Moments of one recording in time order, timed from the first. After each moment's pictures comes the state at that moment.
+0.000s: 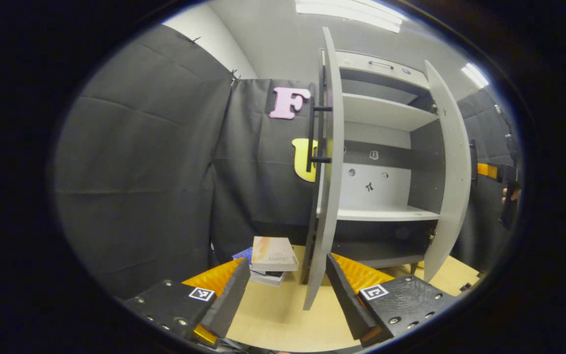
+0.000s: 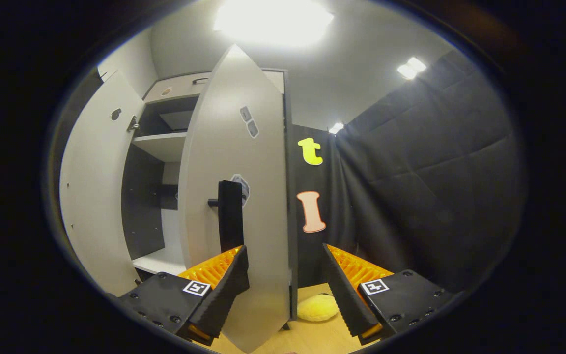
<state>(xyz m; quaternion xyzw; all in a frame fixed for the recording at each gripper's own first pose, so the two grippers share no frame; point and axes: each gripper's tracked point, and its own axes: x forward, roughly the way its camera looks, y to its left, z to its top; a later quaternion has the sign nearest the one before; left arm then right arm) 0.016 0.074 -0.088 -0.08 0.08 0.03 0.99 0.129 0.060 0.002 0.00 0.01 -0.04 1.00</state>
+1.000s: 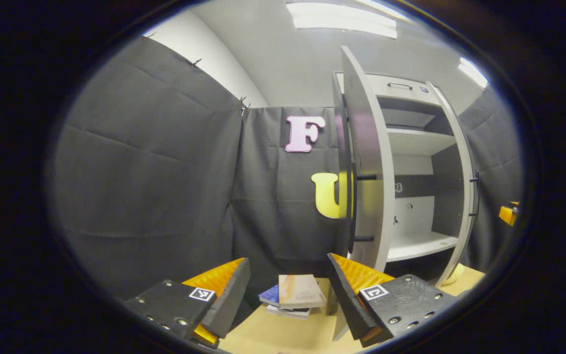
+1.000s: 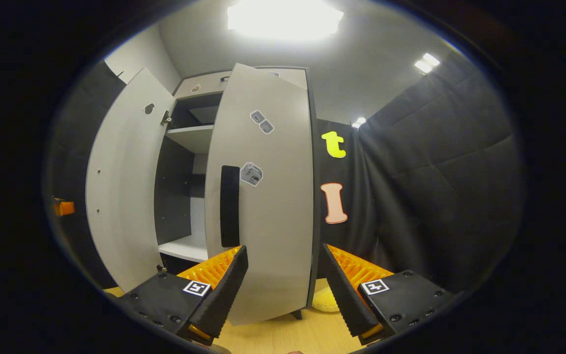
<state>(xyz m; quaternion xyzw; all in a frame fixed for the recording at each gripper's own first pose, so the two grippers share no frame) 0.087 0.132 0.022 -0.04 0.00 0.08 1.00 0.070 0.070 -0.031 -0.01 0.04 0.01 1.00</state>
